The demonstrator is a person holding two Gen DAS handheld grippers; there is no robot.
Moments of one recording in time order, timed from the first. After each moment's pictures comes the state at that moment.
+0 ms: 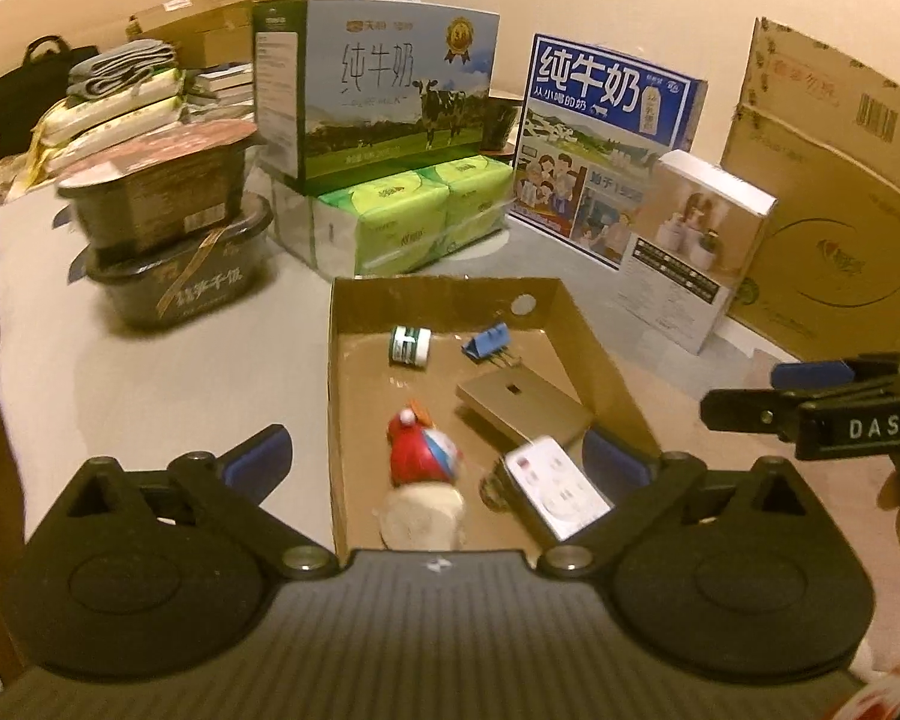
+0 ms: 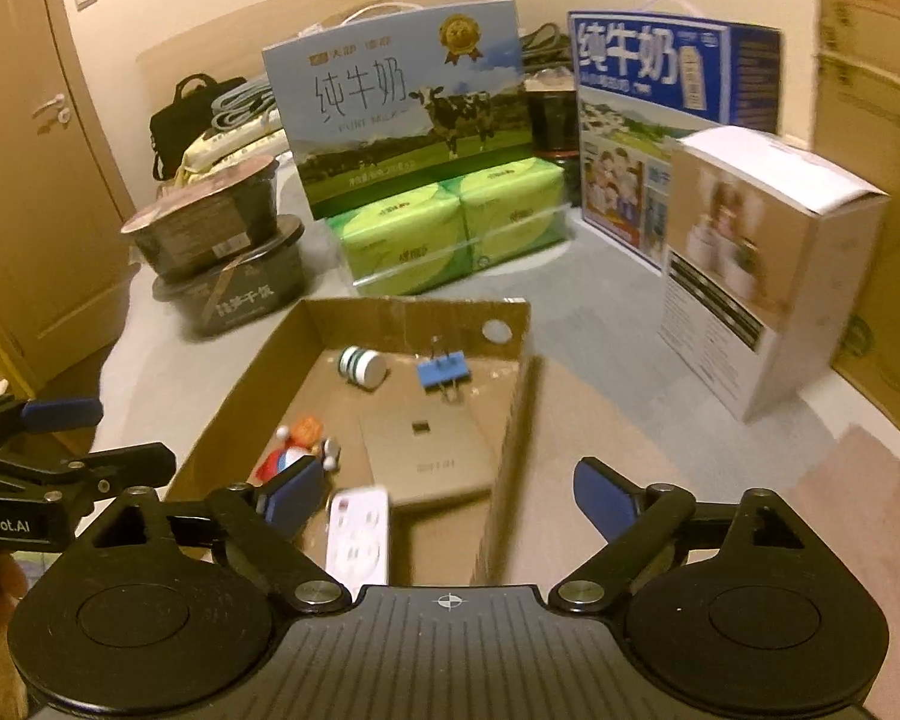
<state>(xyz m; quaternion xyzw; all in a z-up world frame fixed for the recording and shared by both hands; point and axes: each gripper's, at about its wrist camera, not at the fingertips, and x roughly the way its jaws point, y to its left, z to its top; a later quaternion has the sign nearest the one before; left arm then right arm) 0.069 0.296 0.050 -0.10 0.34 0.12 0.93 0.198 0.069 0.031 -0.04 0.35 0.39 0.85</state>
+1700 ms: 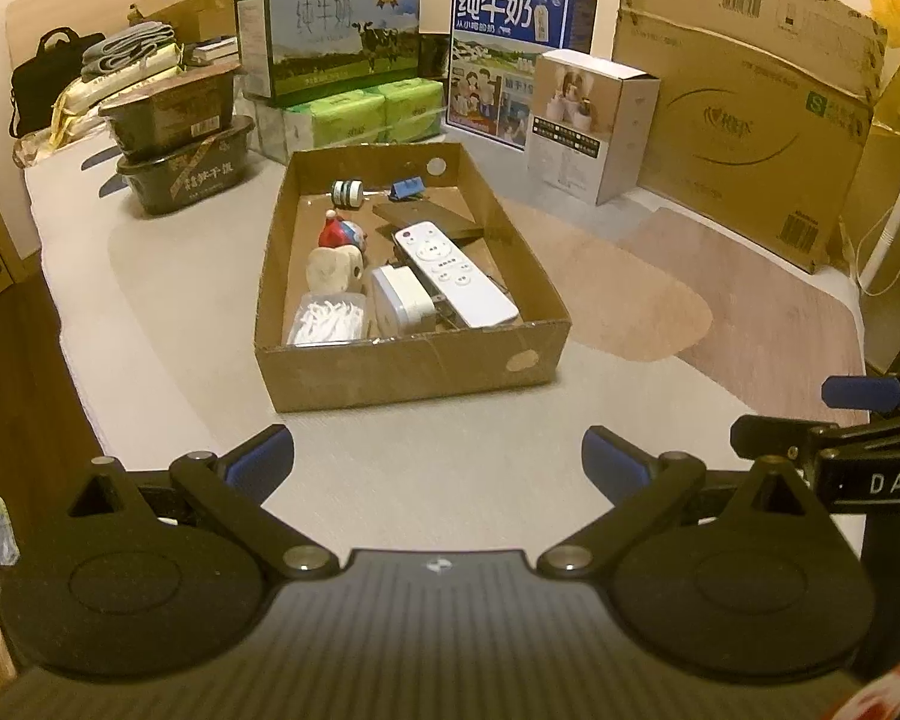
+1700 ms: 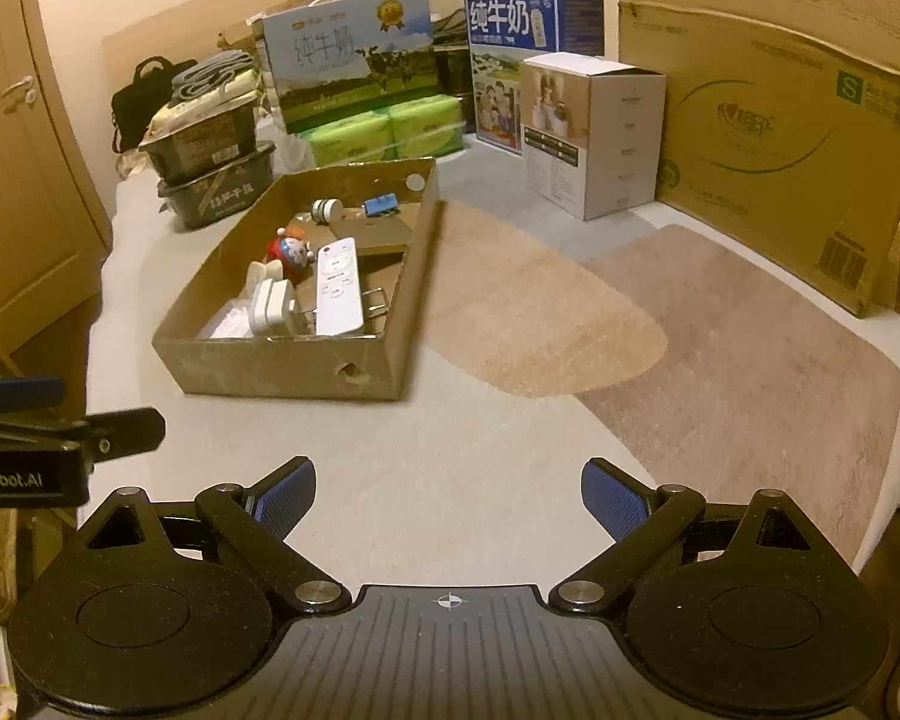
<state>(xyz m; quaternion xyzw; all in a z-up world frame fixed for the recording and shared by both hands) -0.085 0.149 0.035 -0.07 0.38 0.12 0.92 0.006 -0.075 0.005 -0.04 0.37 0.31 0.87</state>
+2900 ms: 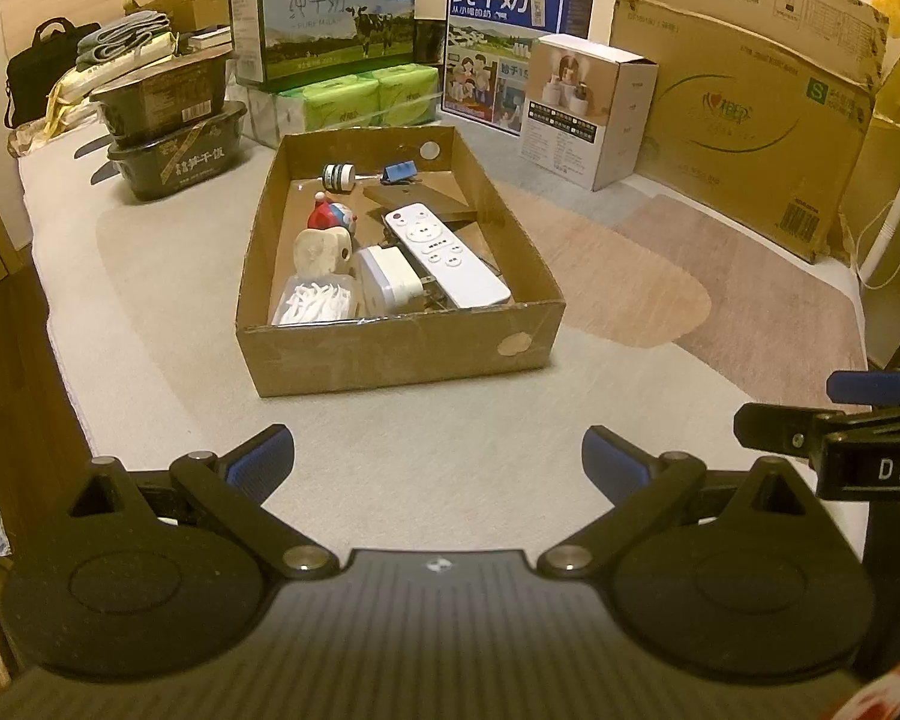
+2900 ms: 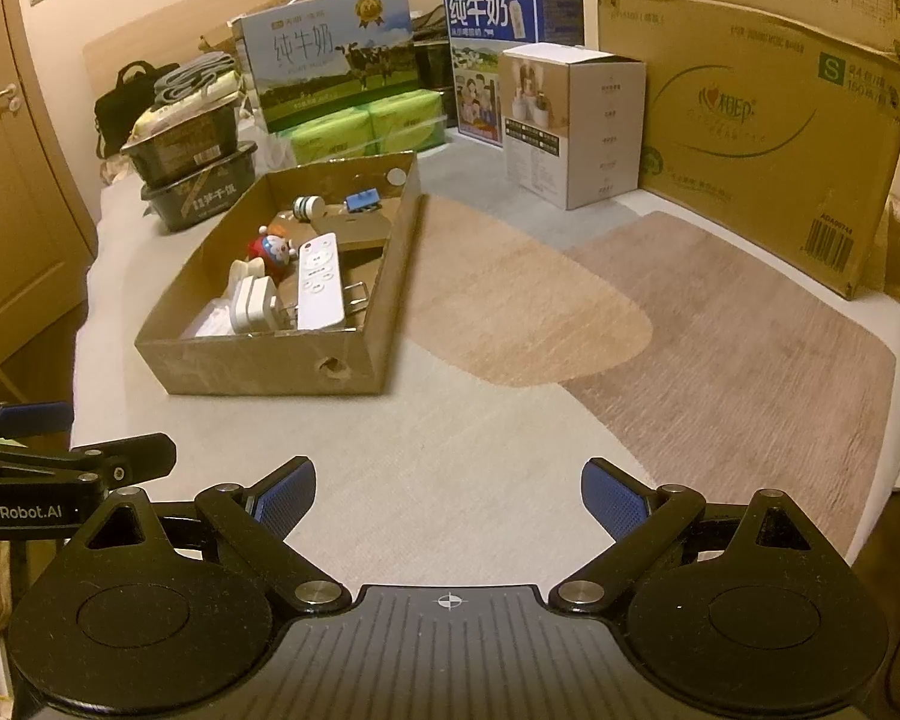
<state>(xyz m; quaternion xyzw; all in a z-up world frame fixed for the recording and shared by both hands) -0.081 0.145 0.023 -0.07 0.38 0.12 0.91 0.009 -0.077 0.001 -0.04 0.37 0.30 0.88</state>
